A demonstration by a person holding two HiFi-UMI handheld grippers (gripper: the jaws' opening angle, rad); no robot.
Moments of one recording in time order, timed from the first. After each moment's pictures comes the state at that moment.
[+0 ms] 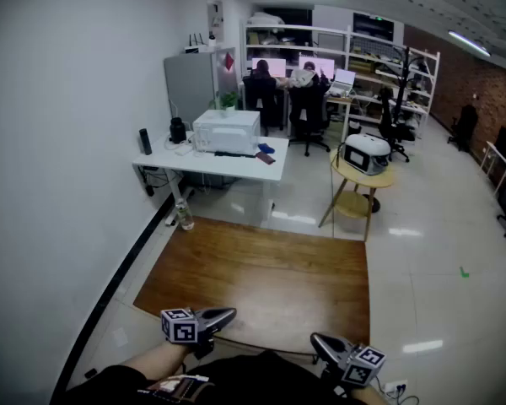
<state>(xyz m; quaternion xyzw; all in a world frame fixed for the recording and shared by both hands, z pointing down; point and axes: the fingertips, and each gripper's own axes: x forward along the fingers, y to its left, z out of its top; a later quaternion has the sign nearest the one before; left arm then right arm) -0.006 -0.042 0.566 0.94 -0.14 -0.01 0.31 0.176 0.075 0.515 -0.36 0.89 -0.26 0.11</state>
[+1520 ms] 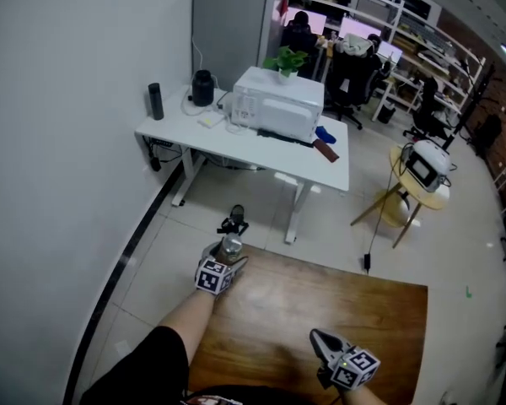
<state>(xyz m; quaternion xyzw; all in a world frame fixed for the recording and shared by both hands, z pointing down) -0.216 -0.674 0.753 0.89 -0.39 0.17 0.15 -0.048 -0.369 0.619 -0.46 0.84 -0.29 -0.06</state>
